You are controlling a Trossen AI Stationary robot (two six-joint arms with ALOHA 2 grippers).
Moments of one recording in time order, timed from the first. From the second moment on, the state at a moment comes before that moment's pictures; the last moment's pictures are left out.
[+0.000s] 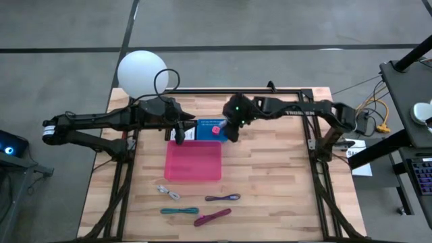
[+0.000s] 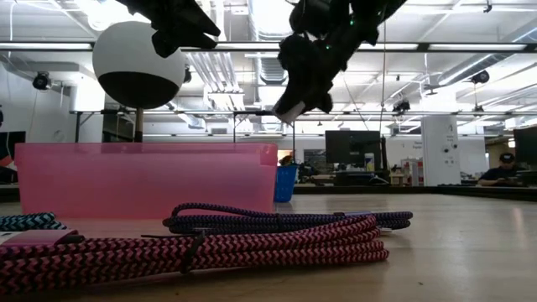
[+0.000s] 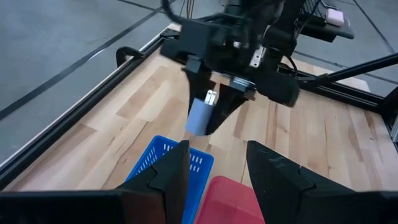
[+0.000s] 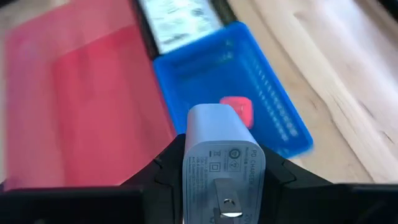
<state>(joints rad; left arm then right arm) 0.14 1.01 0.93 -0.30 -0.11 -0.23 -0.25 1.71 1.30 -0.47 -0.13 0.22</state>
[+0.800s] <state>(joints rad) 0.14 1.01 0.93 -0.30 -0.18 -0.29 -0.30 1.88 1.30 -0.37 -0.29 -0.04</state>
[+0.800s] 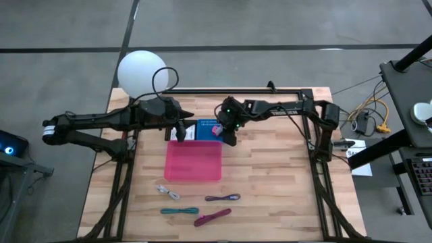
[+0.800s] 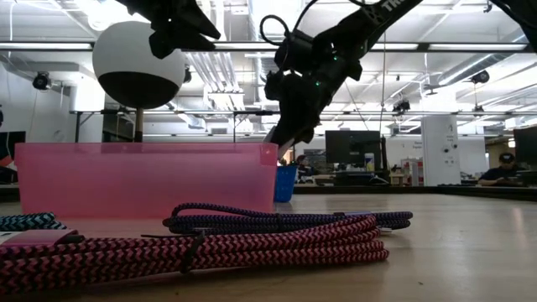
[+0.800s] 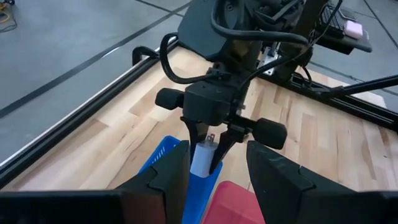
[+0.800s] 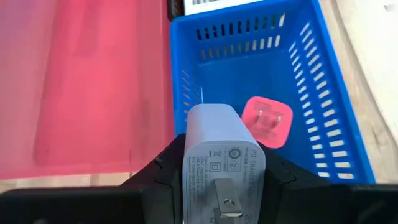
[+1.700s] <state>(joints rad) 0.14 1.01 0.93 -0.30 -0.19 -0.31 -0.30 1.88 1.30 -0.36 -0.29 -0.02</state>
